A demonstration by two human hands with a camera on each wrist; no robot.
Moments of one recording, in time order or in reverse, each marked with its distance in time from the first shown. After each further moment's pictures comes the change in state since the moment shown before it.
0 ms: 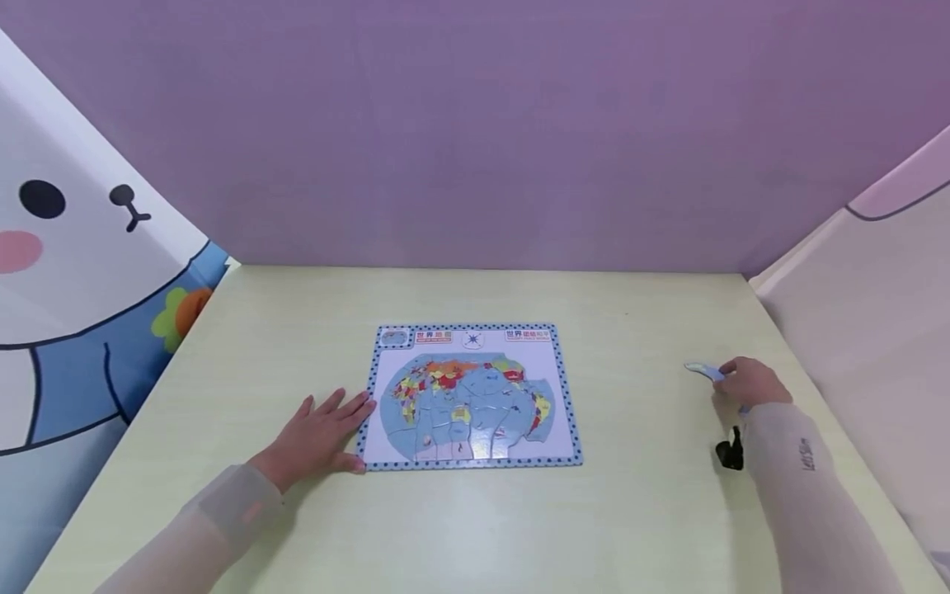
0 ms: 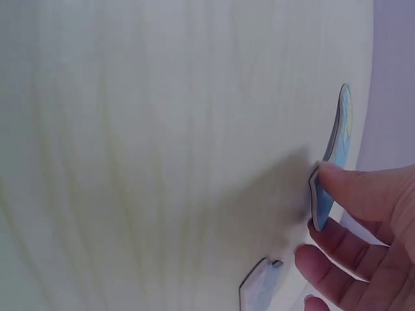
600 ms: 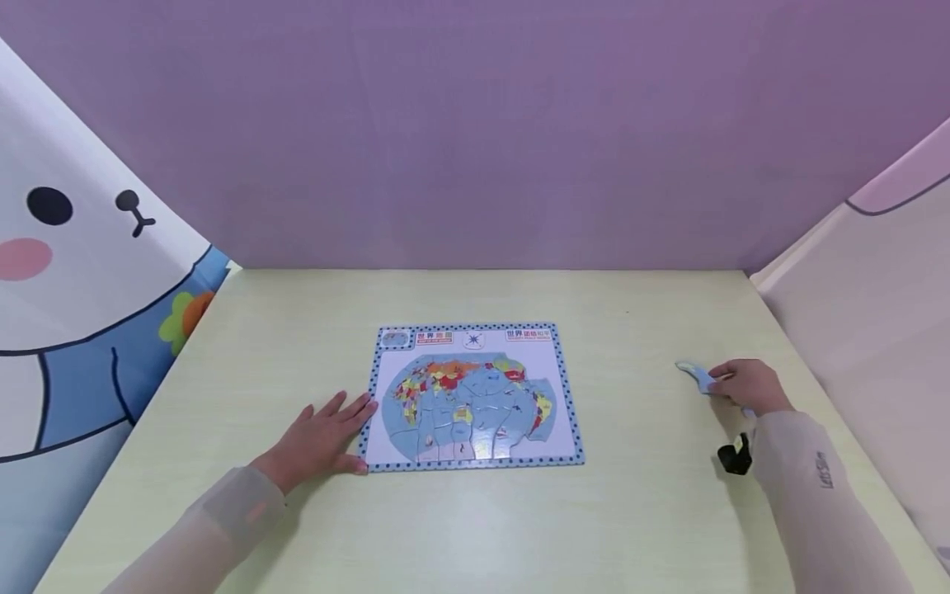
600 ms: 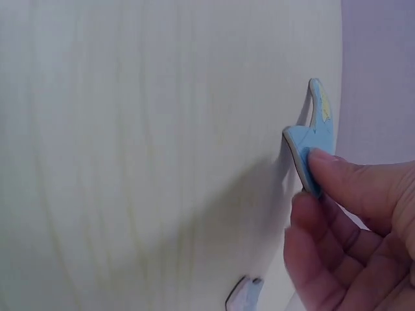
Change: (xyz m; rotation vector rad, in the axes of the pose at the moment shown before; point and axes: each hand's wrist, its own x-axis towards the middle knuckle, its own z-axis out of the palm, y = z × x) left_hand 0.001 0.001 0.002 -0.067 -0.045 -0.045; right_hand -0.014 -0.013 0.004 0.104 0.061 -0.122
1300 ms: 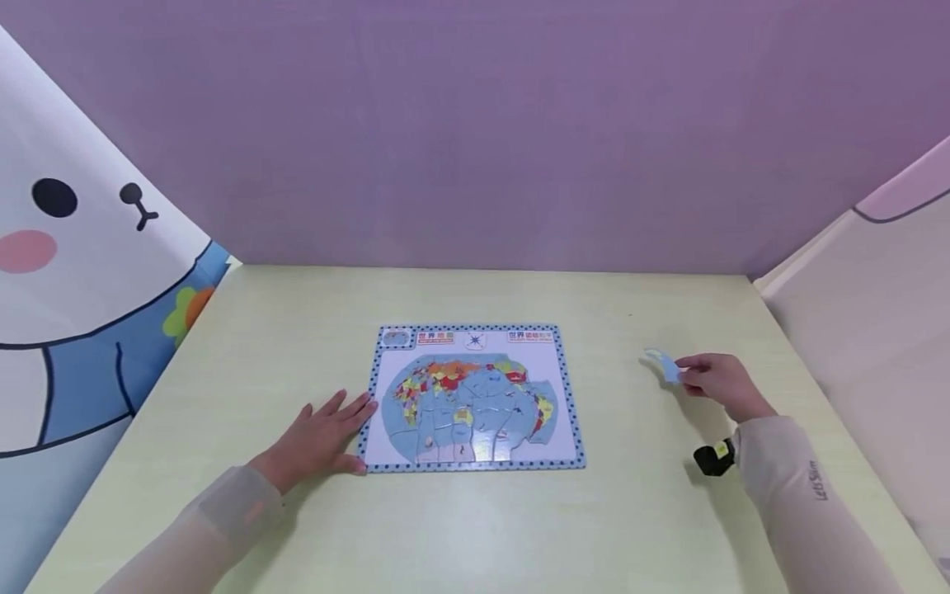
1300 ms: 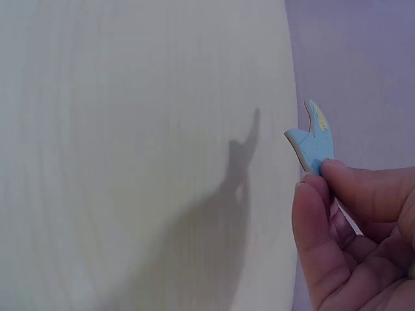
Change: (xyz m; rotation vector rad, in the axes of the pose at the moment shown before) left_hand 0.000 0.003 -0.001 -0.031 0.011 -0.005; right_hand 0.002 -0.040 0.018 0.429 -0.039 -0.066
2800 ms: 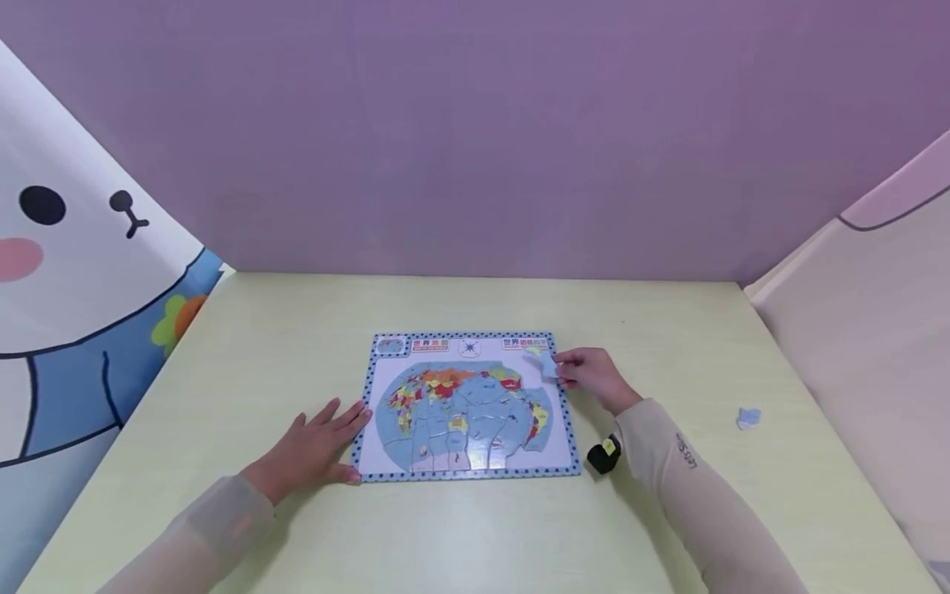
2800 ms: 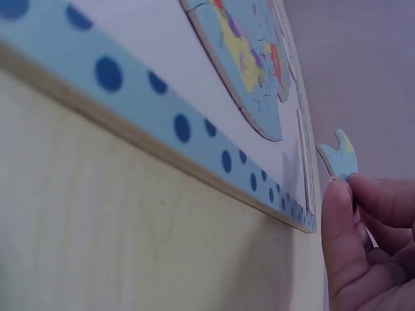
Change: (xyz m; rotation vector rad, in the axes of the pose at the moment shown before) left_hand -0.003 -0.002 -0.001 -0.030 0.028 0.036; right_hand 0.043 -0.074 0.132 0.219 -0.058 0.013
